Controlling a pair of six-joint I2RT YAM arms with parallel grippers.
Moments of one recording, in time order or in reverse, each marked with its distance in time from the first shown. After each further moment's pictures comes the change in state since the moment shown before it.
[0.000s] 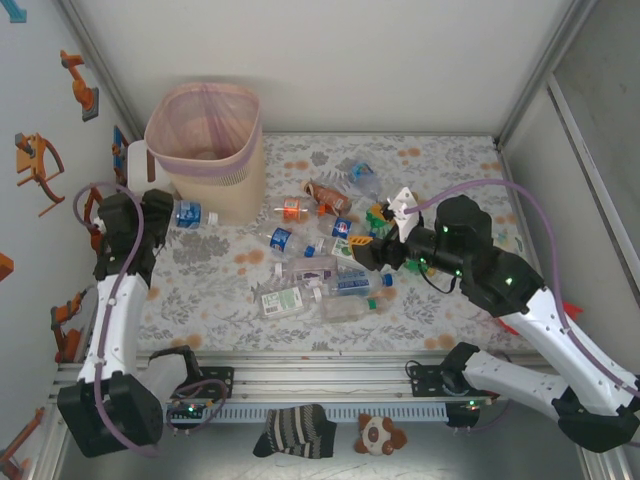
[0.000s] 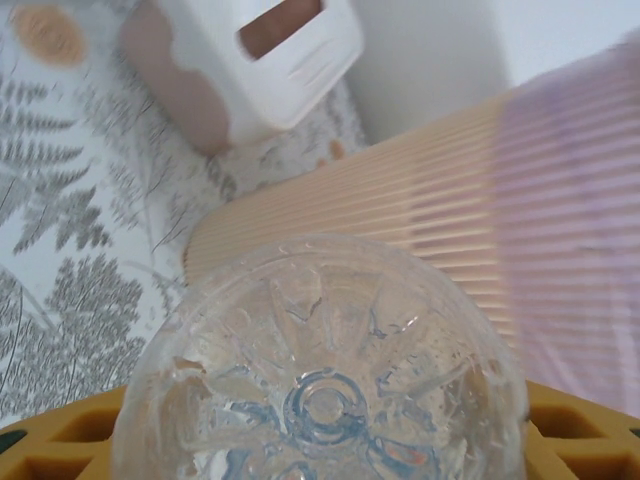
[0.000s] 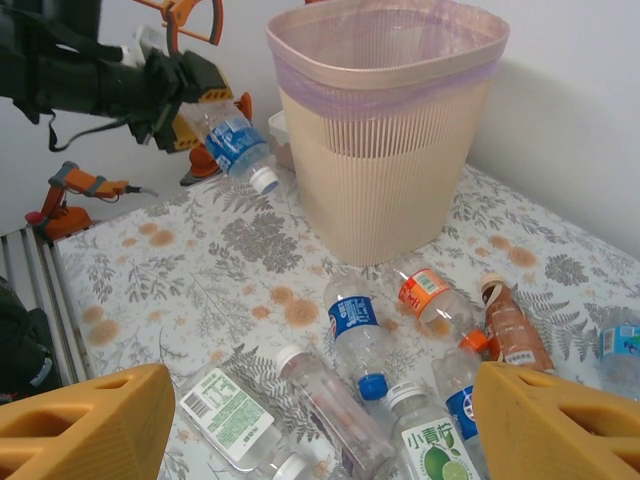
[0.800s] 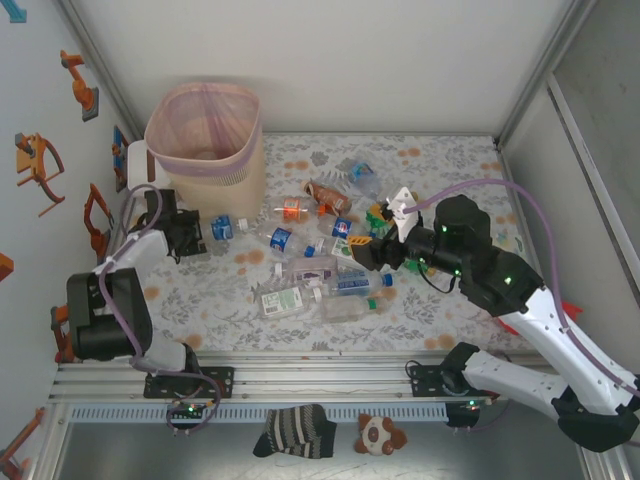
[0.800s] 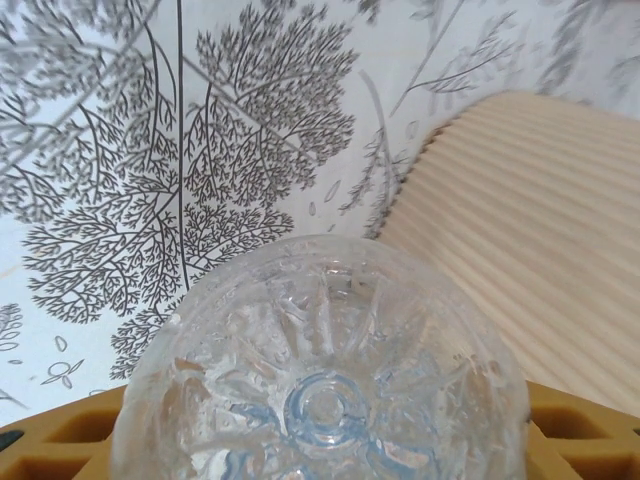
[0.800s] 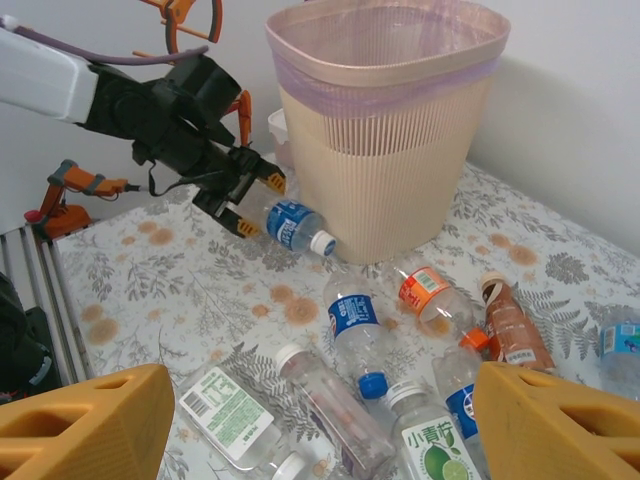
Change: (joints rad) left arm -0.090 0.479 0.019 -0.018 0.069 -0.610; right arm 0.000 -0.002 0.000 -0.001 0.000 0.000
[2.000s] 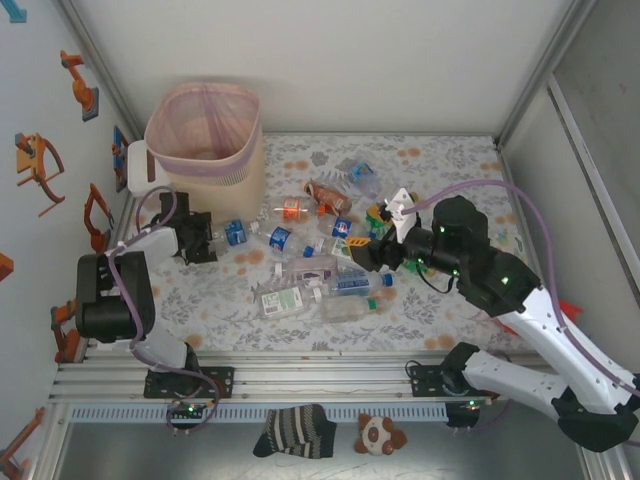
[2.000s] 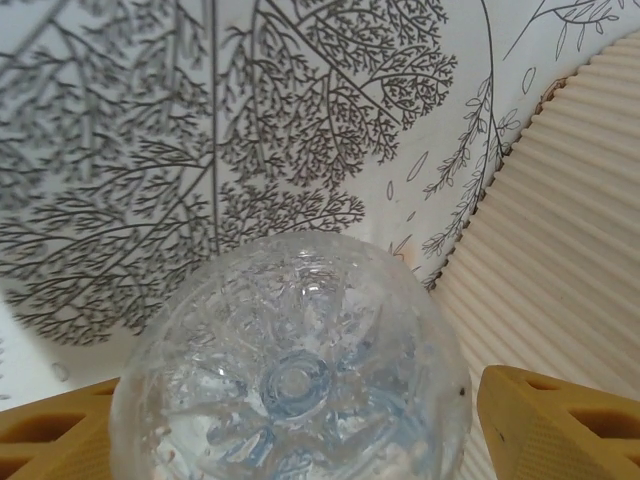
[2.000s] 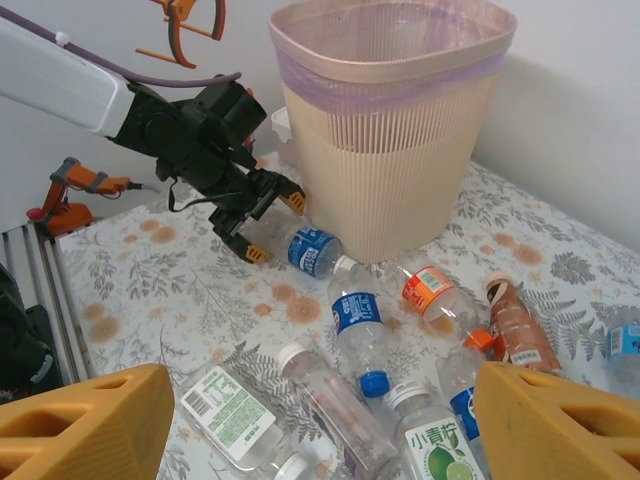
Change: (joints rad) left arm -0.061 0.149 0.010 0.056 0.030 -0.017; right arm 0.000 0.002 -0.019 0.018 -0.006 0.000
